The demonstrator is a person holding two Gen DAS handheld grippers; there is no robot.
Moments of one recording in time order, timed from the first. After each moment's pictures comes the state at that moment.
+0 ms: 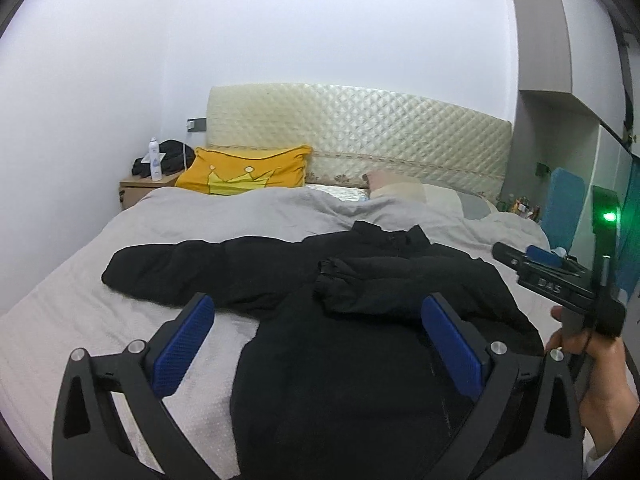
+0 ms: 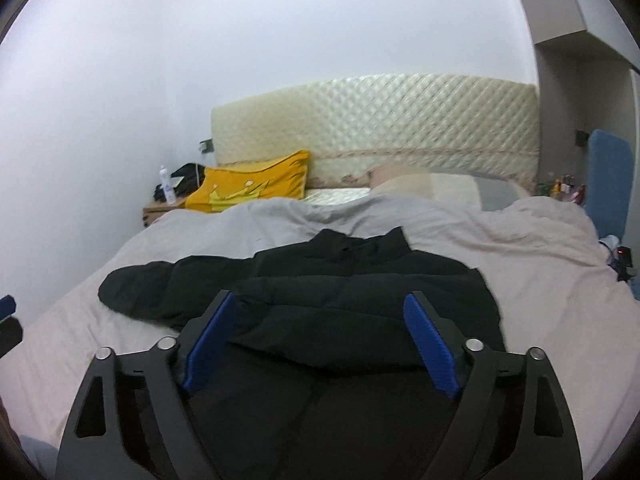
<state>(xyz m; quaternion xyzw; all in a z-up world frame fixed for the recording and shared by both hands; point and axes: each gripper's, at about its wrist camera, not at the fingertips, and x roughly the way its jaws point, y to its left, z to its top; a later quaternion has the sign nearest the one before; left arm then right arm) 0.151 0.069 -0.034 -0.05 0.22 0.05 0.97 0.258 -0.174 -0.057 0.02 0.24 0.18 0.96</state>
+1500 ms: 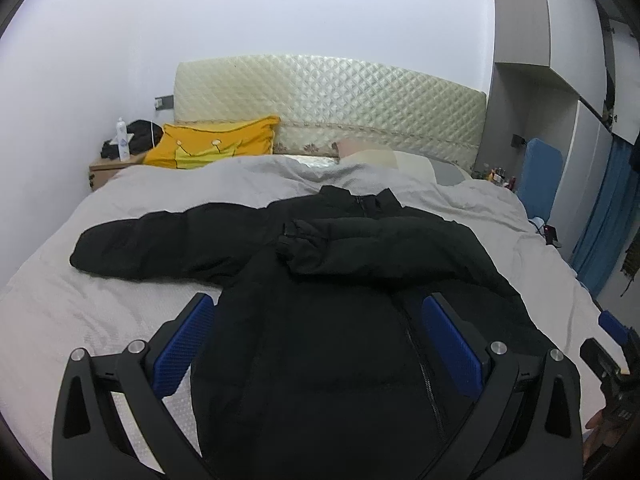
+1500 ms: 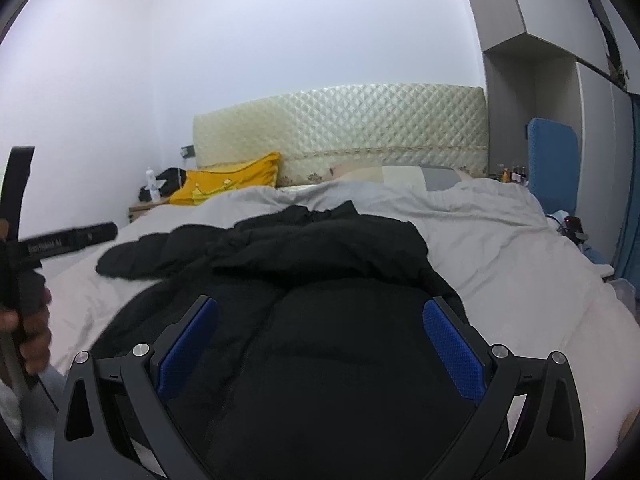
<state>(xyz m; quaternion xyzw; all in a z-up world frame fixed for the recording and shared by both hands) 0.158 0.049 -0.069 -0.05 0.27 0.00 0.96 0.103 -0.240 -0.102 0.02 0.22 0.12 0.97</state>
